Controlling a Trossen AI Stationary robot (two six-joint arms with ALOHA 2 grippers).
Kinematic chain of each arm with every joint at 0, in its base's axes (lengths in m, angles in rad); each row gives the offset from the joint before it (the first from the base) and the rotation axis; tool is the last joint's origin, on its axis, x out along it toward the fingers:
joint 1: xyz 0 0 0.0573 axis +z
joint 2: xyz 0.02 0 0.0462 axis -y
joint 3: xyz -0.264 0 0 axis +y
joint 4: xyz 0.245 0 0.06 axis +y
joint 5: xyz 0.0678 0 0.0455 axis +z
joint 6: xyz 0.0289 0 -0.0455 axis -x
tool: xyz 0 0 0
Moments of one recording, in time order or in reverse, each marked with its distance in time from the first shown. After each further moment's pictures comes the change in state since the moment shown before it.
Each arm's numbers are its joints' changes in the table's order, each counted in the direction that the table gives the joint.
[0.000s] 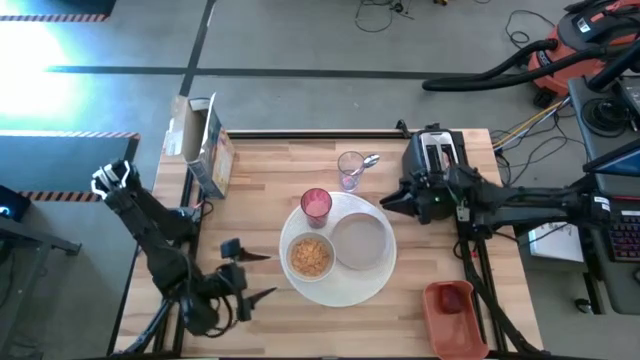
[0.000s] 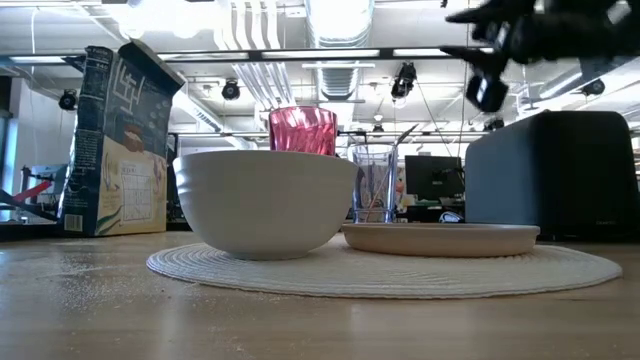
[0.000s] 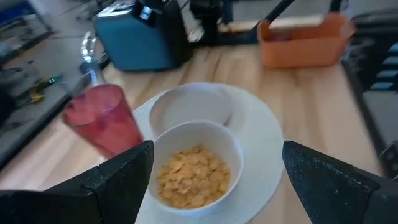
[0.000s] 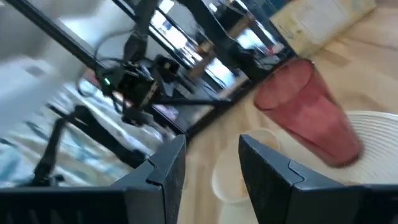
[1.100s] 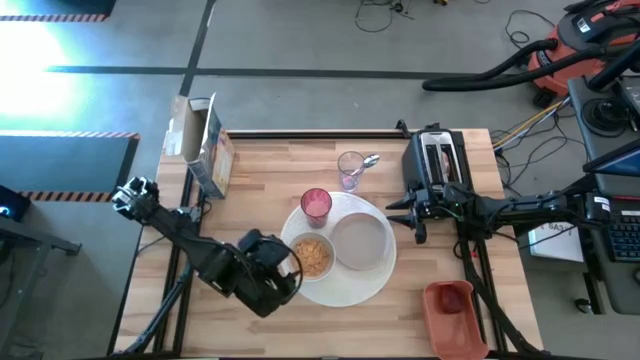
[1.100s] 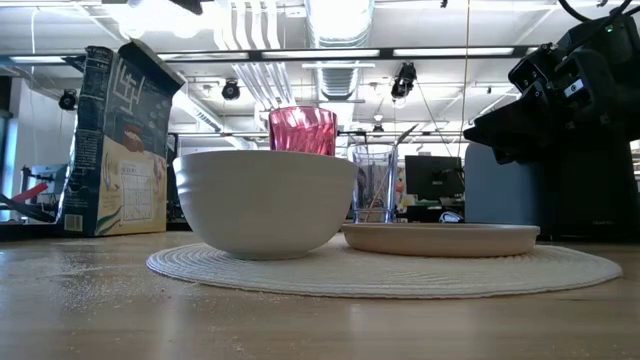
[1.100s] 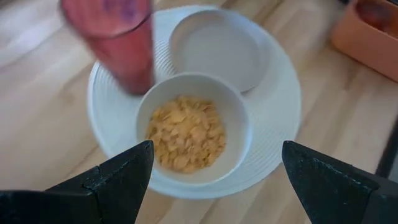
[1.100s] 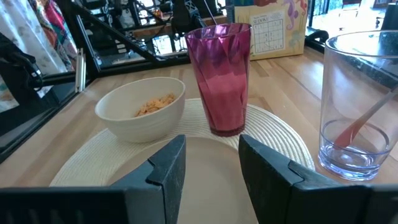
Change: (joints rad) left arm 0.292 -0.262 -0.473 0.523 -0.392 0.526; right arm -0.003 0.000 0.310 -0.160 -0.132 0.689
